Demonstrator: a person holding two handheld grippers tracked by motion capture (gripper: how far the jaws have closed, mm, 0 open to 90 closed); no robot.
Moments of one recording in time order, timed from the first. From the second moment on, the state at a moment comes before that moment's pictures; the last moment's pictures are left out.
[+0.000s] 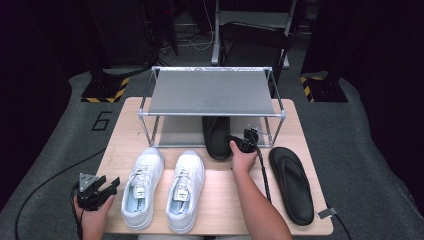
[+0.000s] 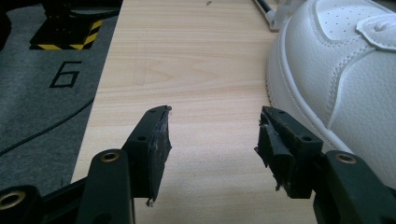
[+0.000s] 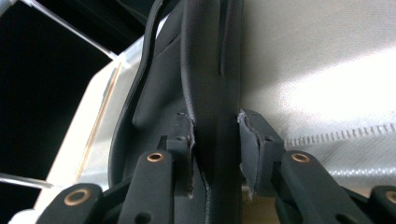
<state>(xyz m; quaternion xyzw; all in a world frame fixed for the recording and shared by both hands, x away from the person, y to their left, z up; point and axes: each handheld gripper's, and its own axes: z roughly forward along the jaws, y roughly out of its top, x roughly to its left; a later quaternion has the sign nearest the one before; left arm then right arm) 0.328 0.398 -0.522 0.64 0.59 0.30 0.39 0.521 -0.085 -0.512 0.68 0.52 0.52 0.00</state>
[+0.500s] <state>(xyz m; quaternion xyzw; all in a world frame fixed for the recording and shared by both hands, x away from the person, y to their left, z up) 0.328 0.398 -0.521 0.64 0.59 0.30 0.38 0.535 -0.088 -0.515 0.69 0.50 0.53 -0.01</state>
